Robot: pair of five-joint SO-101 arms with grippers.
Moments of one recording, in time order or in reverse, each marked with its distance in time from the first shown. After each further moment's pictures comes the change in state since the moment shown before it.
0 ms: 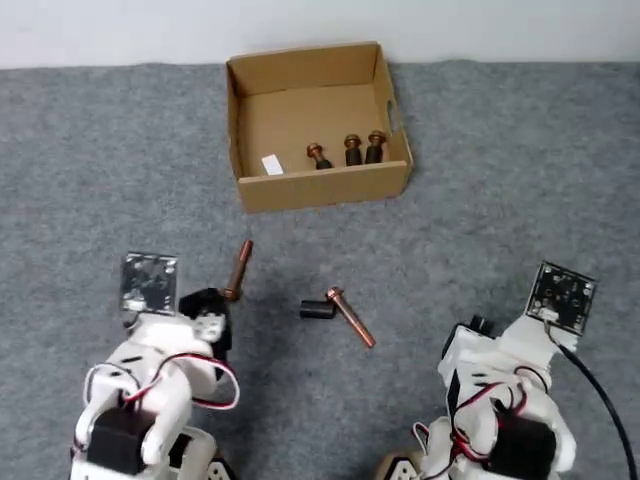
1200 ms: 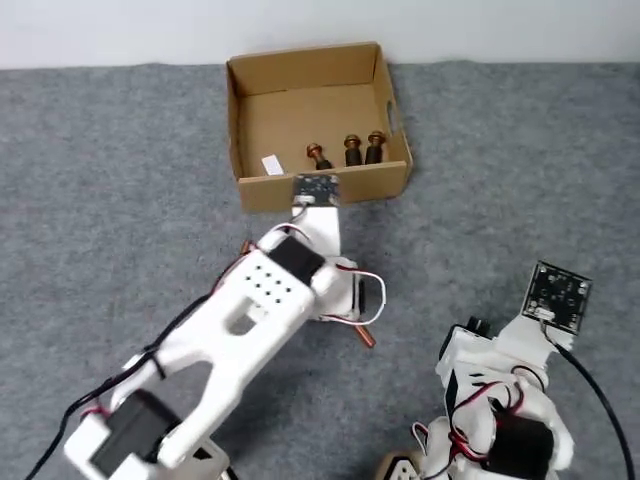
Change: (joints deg) left arm 23.3 84.7 -45.2 0.0 26.4; right arm -0.7 -0.5 1.0 -0.1 0.0
